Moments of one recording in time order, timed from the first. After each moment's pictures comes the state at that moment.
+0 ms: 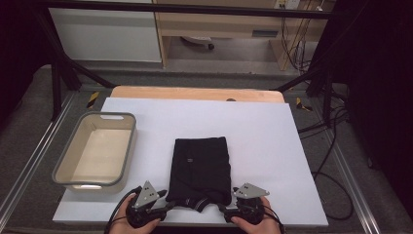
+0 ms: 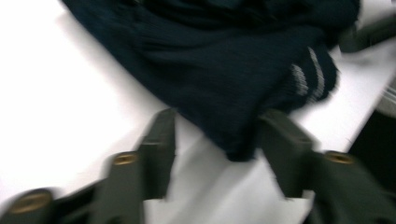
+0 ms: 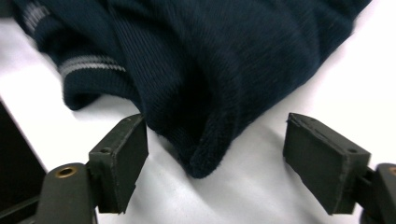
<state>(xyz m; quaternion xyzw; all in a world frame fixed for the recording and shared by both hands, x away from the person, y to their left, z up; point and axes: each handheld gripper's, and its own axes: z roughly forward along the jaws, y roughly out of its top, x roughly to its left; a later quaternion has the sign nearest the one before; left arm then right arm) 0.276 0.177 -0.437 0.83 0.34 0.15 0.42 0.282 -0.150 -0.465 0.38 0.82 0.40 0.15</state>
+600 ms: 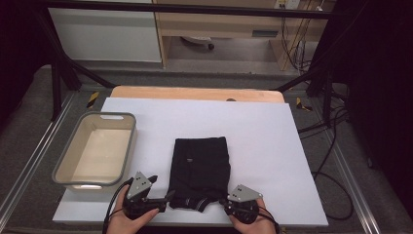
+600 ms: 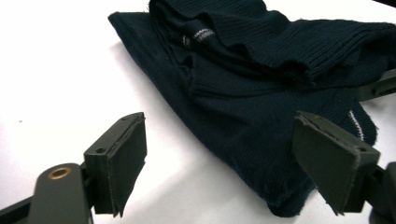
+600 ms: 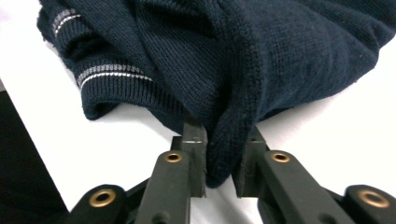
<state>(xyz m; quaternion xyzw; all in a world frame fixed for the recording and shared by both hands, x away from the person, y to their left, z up) 0.290 0.184 -0.434 0.78 0.38 0.18 0.46 0.281 -0.140 -0.463 0.33 0.83 0.41 0.17</state>
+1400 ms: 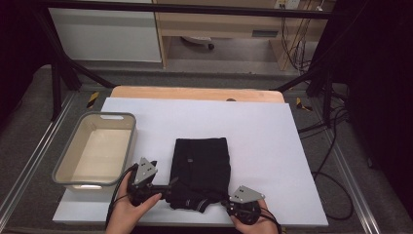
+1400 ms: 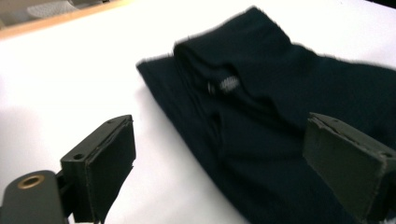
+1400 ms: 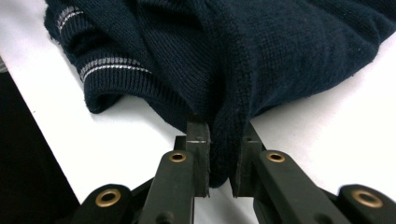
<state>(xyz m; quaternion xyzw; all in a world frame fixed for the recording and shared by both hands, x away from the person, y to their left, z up) 0.326 0.164 -0.400 0.79 0.37 0.22 0.44 0.277 -0.144 -0.464 0.33 0.84 0.40 0.17</state>
